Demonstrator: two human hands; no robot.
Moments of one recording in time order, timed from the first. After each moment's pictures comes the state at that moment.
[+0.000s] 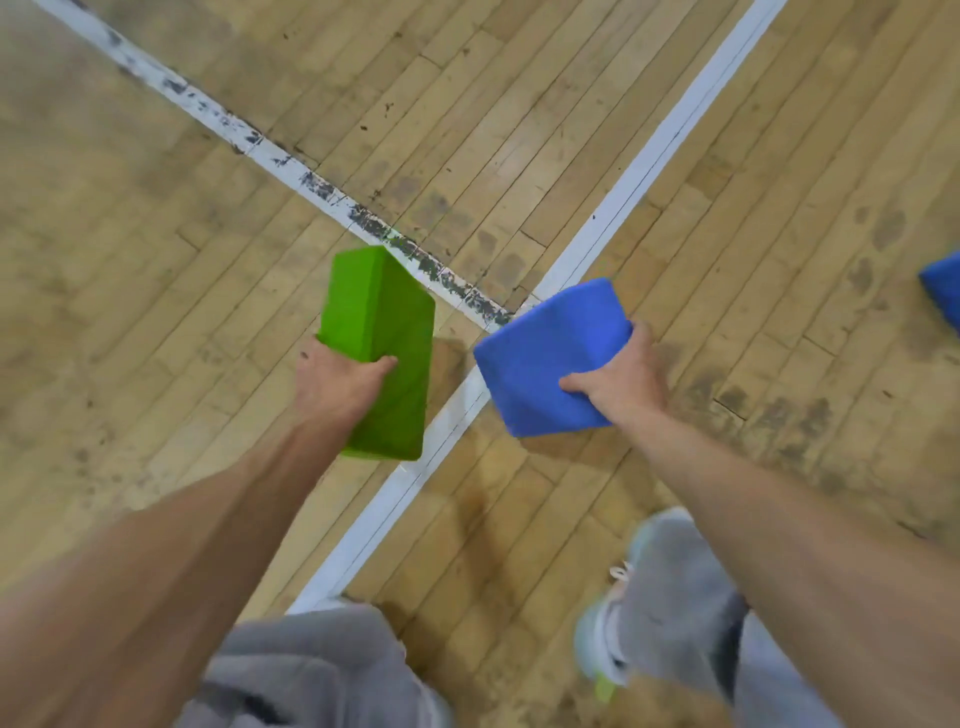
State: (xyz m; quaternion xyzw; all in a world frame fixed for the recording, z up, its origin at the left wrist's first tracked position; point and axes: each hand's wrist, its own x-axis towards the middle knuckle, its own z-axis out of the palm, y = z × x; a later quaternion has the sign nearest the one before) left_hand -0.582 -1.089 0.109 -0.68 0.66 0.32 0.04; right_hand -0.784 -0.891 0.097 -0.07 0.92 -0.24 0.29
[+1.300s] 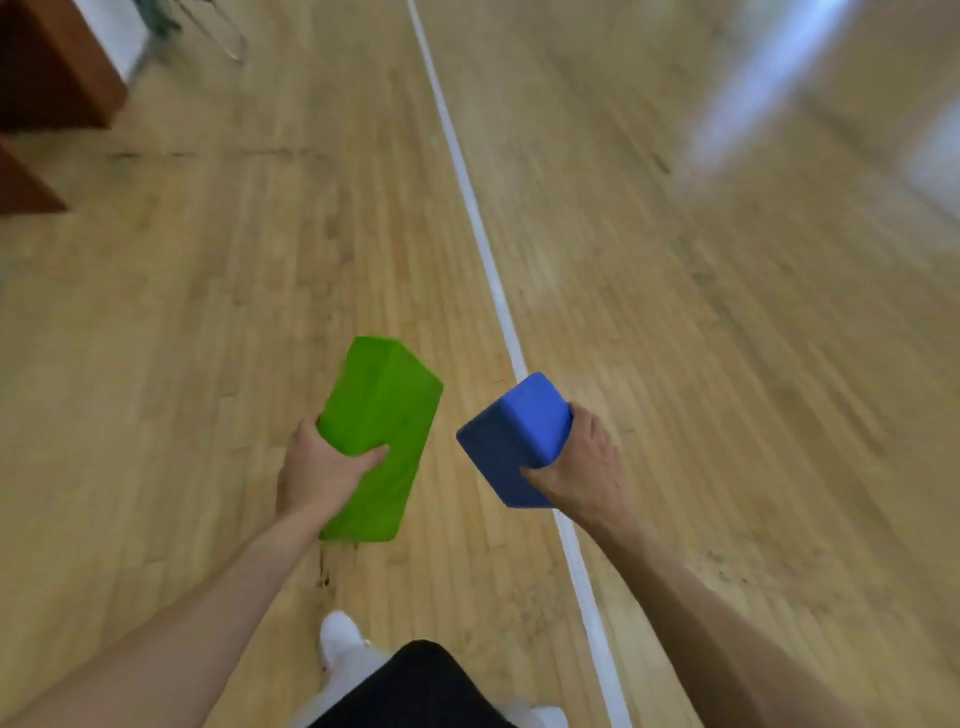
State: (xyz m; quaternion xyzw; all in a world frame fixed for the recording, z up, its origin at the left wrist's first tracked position) left_hand -0.195 -0.448 0.748 -0.88 -0.25 0.02 -0.40; right_hand -0.209 -0.730 0.766 -0.95 0.10 0.06 0.28
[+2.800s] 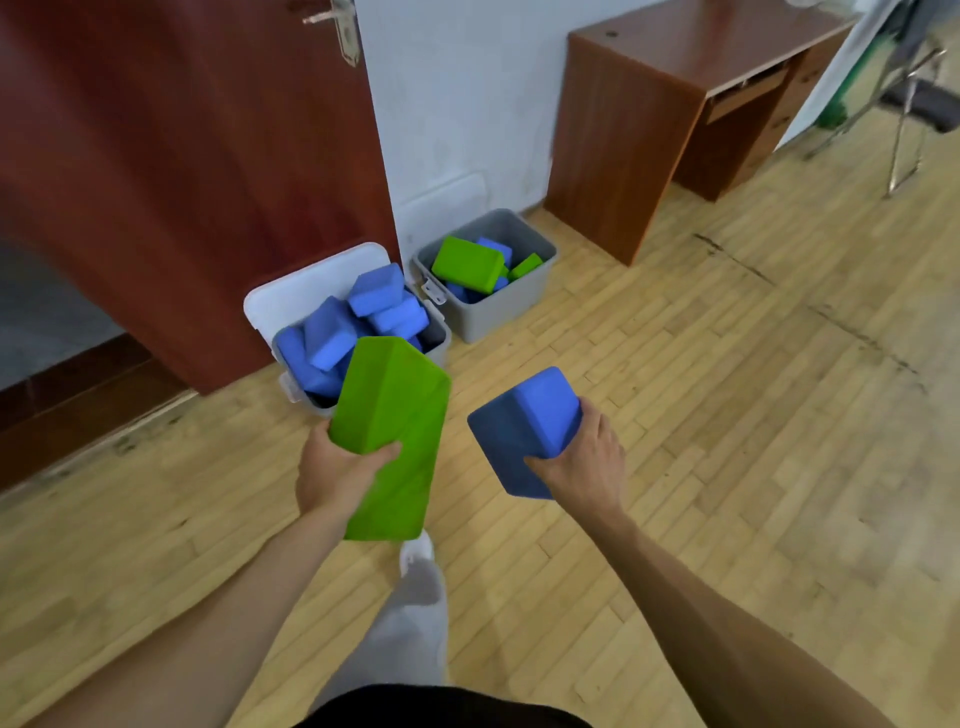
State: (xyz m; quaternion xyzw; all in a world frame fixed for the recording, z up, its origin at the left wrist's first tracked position) left_hand 0.009 0.583 0.741 -0.57 -0.67 -0.24 -0.41; right_hand 0.230 0.452 0.728 -0.89 -0.34 0.14 0.26
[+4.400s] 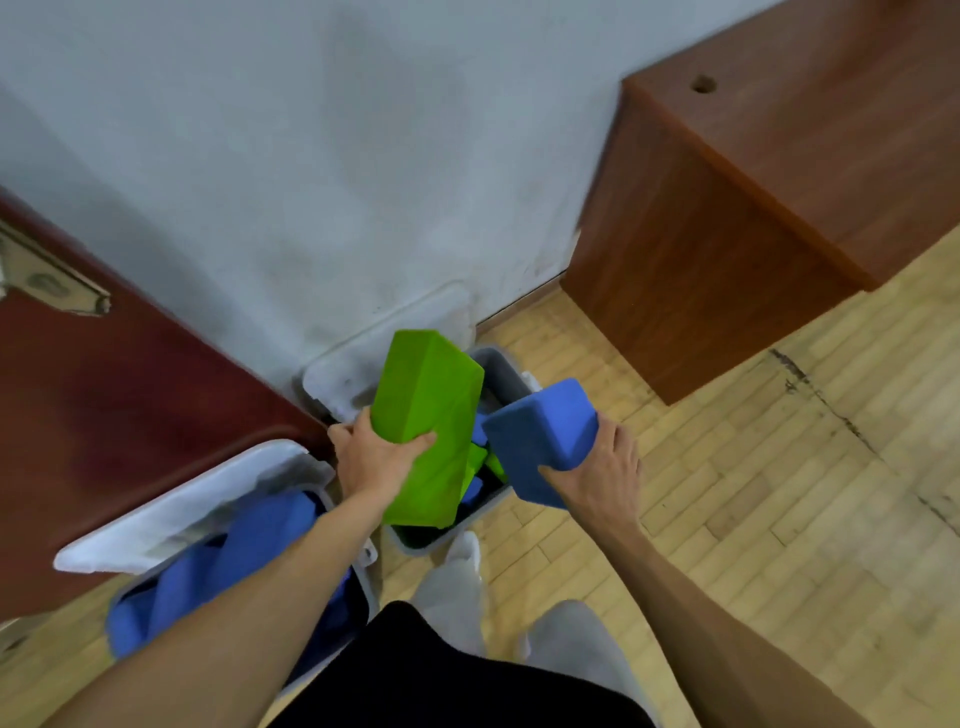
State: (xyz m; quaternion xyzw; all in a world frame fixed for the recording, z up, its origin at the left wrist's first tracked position) left_hand 0.622 1.291 0.672 -0.58 -0.71 -0.11 -0.38; right_hand 0.827 1.158 0.664 -0.90 -0.35 0.18 0.16
